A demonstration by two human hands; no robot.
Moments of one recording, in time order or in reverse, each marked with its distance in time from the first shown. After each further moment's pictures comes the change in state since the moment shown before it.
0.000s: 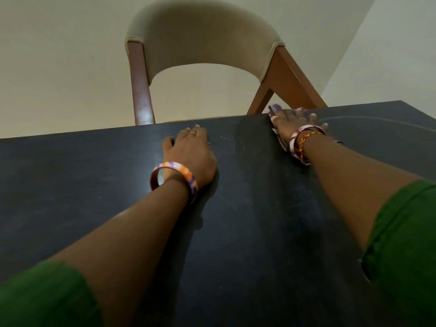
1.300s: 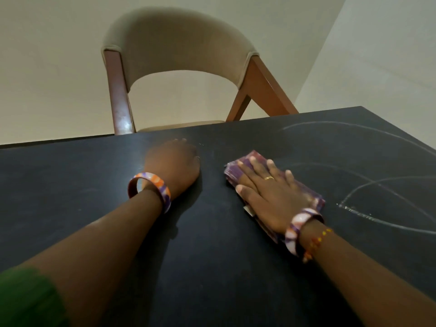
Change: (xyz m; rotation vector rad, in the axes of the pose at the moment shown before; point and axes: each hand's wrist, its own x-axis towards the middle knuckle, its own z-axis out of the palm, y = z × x) left_hand -0.008 -0.003 -0.013 -0.100 -0.024 0.123; right_hand -0.153 0.014 0.030 -0.071 -0.023 -0.371
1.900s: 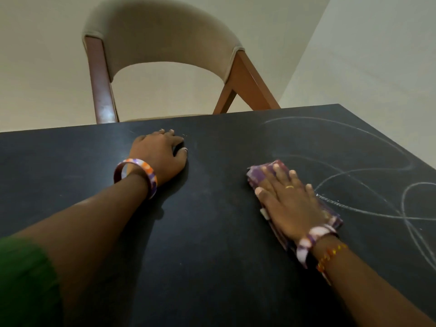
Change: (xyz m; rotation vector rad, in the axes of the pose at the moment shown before) left_hand 0.002 0.001 0.005 0.097 -0.033 0.054; right_hand -0.052 0.040 -0.003 0.029 0.075 0.240
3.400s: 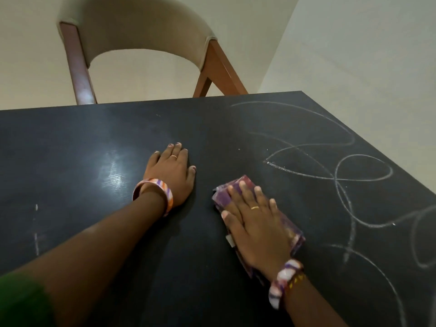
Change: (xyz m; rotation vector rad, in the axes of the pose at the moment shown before) left_hand -0.096 0.088 0.011 0.066 -0.184 0.039; right_hand -0.128 0.005 0.009 0.008 0.055 -0.082
